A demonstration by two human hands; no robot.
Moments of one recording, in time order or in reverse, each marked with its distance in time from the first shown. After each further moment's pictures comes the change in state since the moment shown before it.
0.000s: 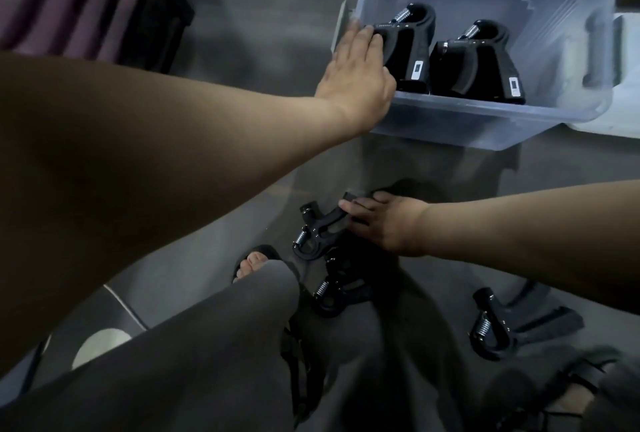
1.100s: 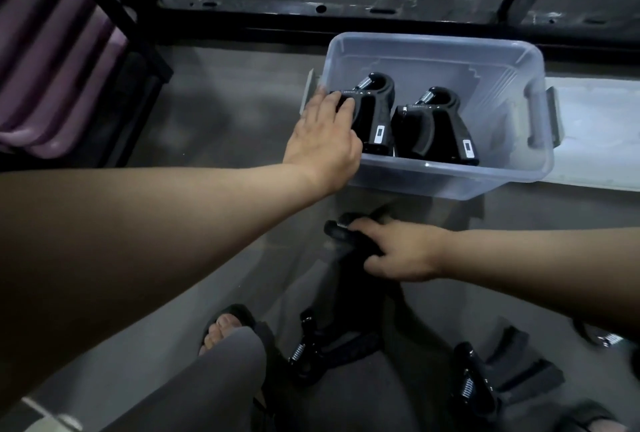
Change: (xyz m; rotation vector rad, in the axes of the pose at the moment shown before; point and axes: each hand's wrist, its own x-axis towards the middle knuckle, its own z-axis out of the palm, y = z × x) left_hand 0.007 0.000 0.004 0.010 0.079 0.035; right_hand -0.046 0.055 -0.019 0.992 0.023 0.407
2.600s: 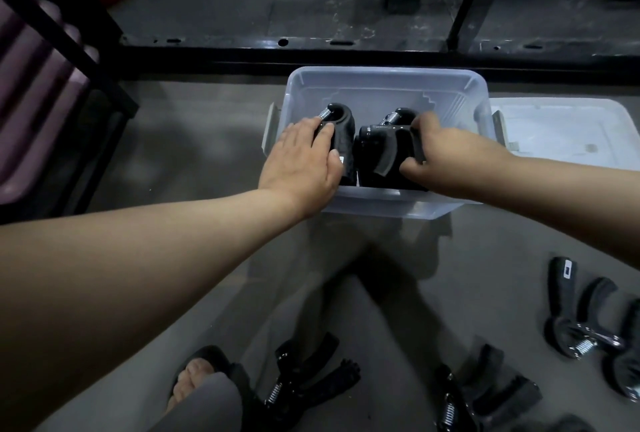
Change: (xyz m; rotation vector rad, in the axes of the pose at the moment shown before) left_hand 0.014 0.019 0.000 0.159 0.069 0.133; right_hand -0.043 0.054 -0.124 -0.109 0.615 0.391
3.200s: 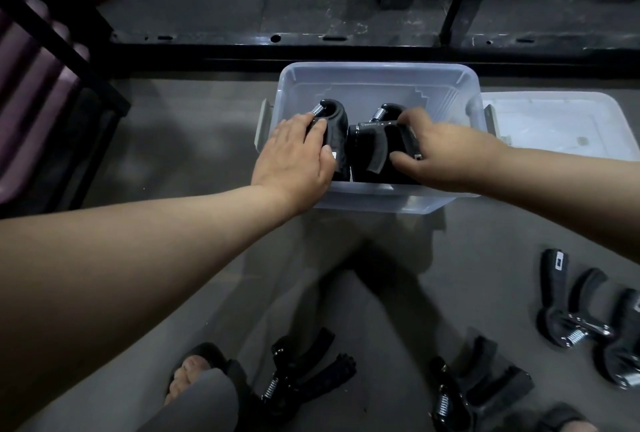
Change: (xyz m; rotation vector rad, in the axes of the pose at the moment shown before) left_hand 0.000 -0.001 0.002 -0.015 0.000 0.004; right_hand 0.005 0.017 0.007 -0.006 0.011 -0.087
